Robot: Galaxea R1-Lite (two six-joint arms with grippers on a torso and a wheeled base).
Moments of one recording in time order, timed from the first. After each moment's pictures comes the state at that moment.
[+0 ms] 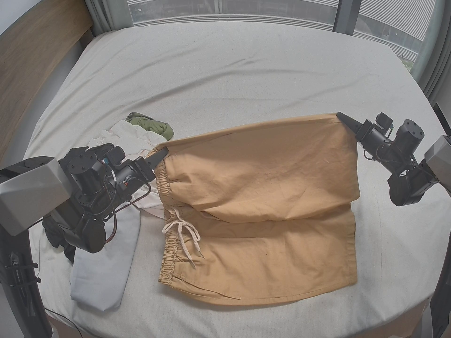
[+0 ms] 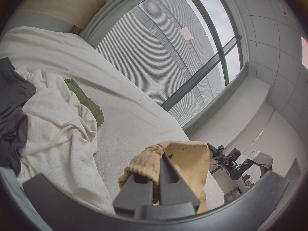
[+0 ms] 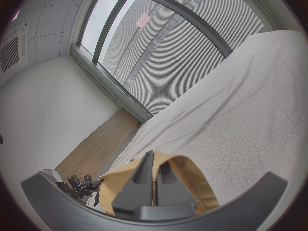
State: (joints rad) left arm -0.18 2.22 -0.83 -1.55 -0.44 -0.63; right arm -0.01 2.20 -1.12 -1.40 0.63 0.73
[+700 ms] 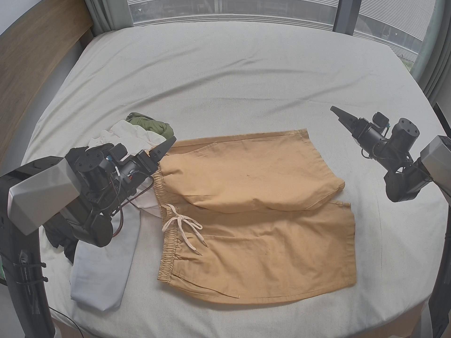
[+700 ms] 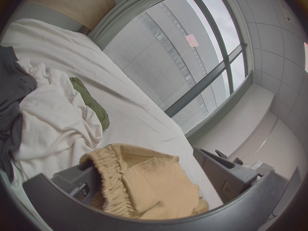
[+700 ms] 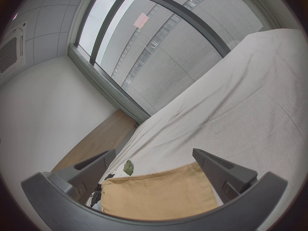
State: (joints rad) left arm -0.18 2.30 -0.94 -1.55 -0.36 -0.70; right arm -0.01 2.24 -1.17 -1.36 0.62 0.72
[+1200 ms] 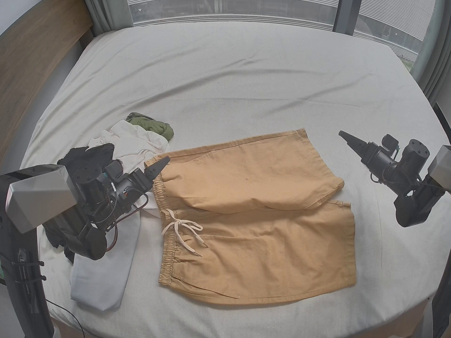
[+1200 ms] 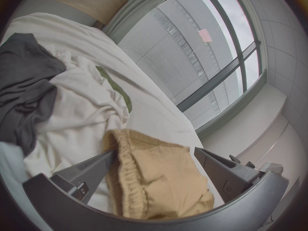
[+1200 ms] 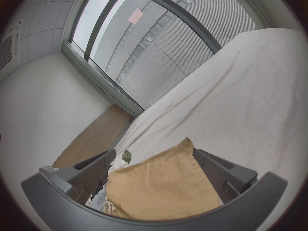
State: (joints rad) left arm -0.15 2.27 -0.75 -1.55 -0.34 -0.70; right arm -0.04 2.15 -0.80 -1.52 0.62 0.66
